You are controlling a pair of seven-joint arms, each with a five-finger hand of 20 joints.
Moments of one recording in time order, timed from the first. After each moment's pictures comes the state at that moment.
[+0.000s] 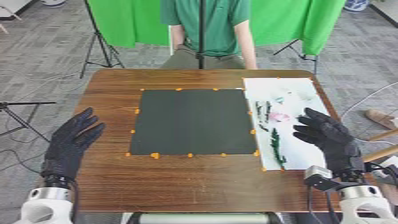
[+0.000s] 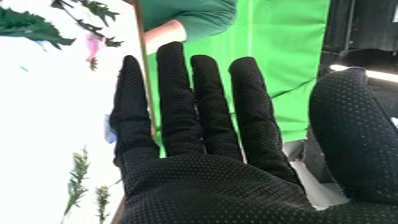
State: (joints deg) left arm 131.8 -51.8 -95.9 -123.0 36.3 18.1 20.1; right arm -126.9 -68.7 102.9 -119.1 -62.2 0.4 -9.6
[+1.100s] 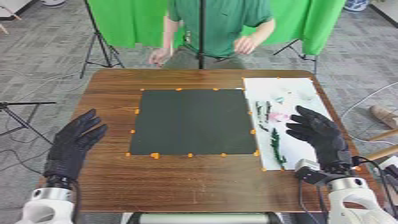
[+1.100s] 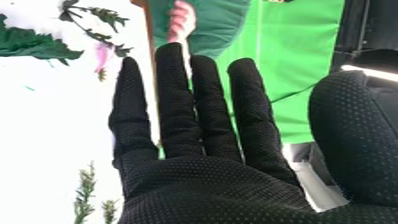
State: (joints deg) left arm 131.6 -50.9 -95.4 -122.7 36.8 17.8 19.8; right arm -123.6 -65.2 97.2 -118.8 -62.5 8.0 -6.9
